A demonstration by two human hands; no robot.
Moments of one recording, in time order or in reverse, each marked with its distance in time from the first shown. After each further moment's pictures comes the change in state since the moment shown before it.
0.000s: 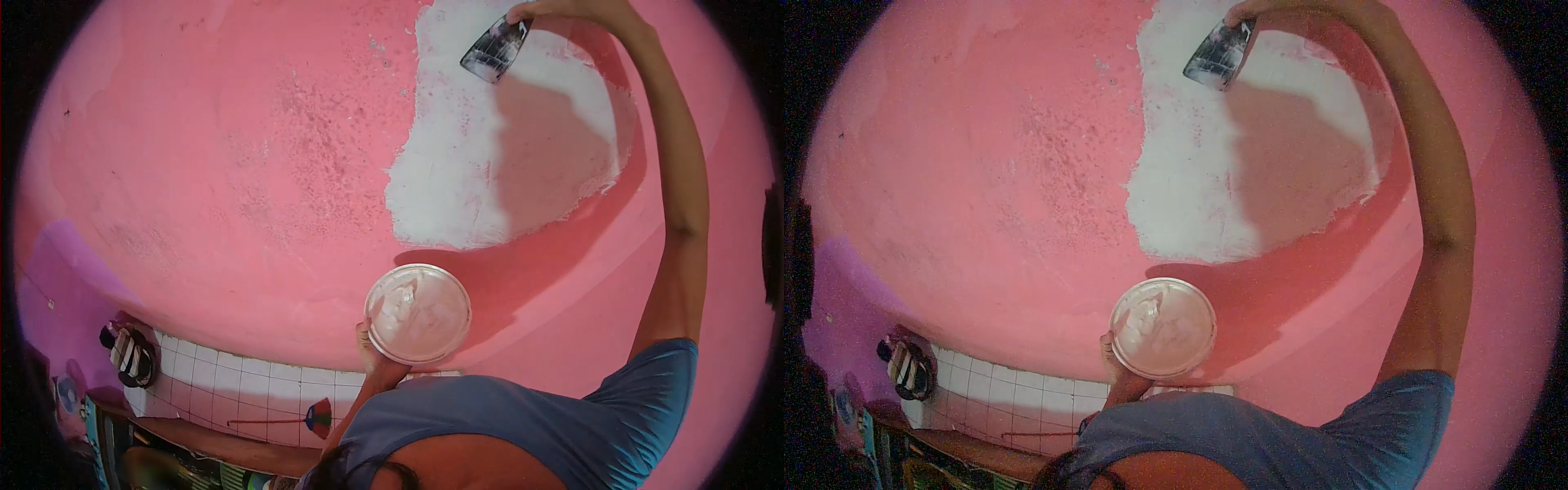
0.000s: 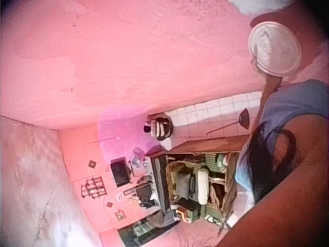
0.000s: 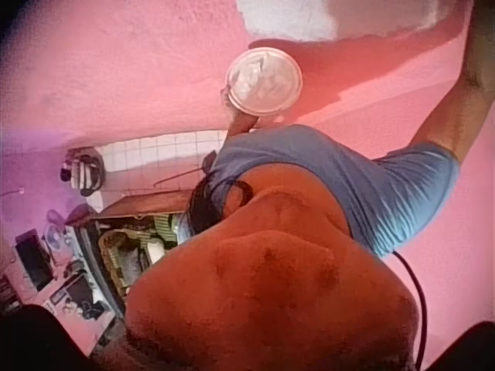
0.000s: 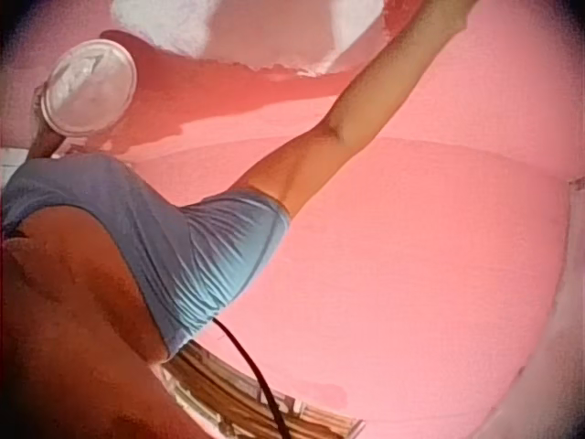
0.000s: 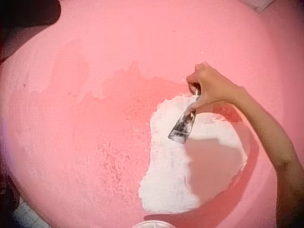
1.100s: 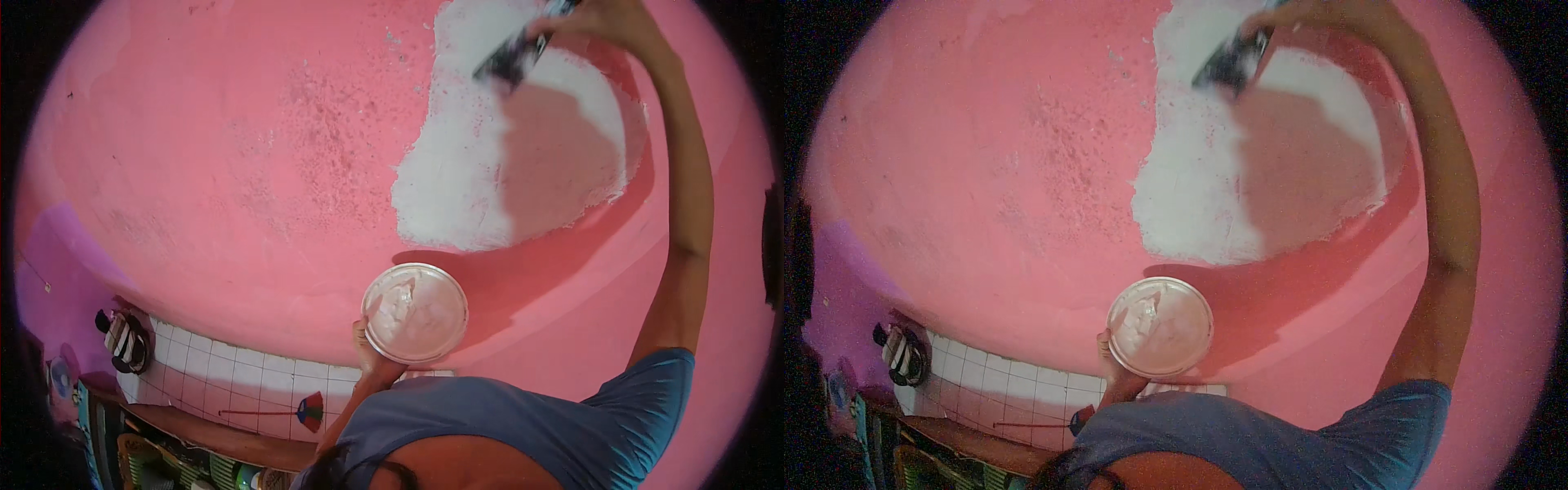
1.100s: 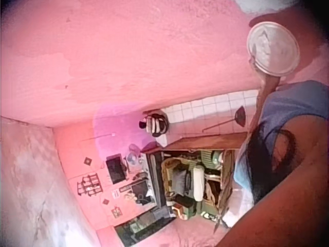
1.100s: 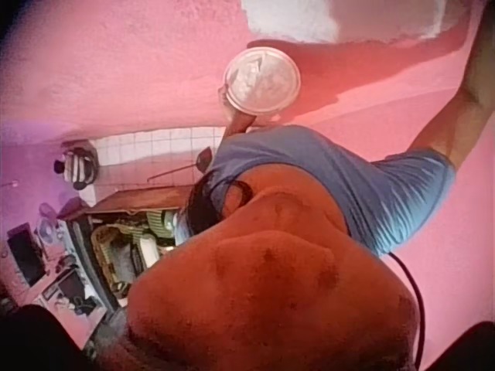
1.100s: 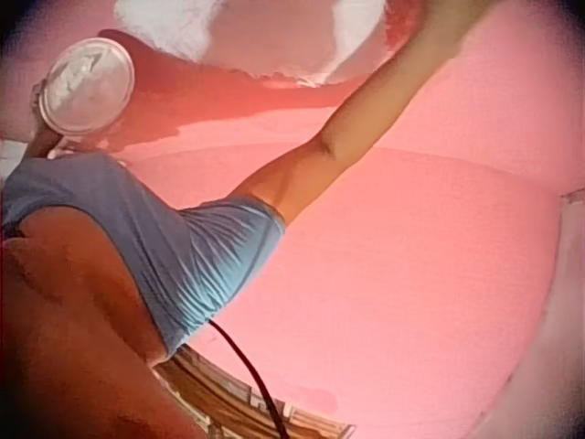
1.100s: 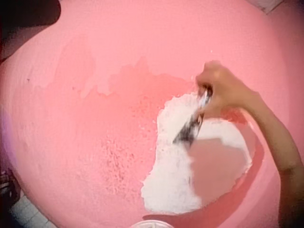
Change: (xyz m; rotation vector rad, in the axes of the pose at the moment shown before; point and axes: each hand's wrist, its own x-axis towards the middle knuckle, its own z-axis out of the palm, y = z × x) left_hand 0.001 0.001 0.000 0.036 0.042 0.048; right_hand -0.005 -0.010 -0.001 -0.061 0.068 -0.090
